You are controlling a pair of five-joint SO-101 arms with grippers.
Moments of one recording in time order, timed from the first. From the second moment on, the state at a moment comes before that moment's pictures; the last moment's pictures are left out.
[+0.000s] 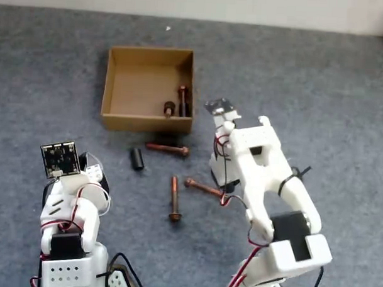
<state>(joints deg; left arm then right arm) -12.0 -104.1 96.0 48.0 11.0 -19.3 3.3 23.7 72.8 16.3</state>
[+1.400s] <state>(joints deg) -12.0 -104.1 96.0 48.2 11.0 -18.8 4.9 31.3 56.0 4.9</state>
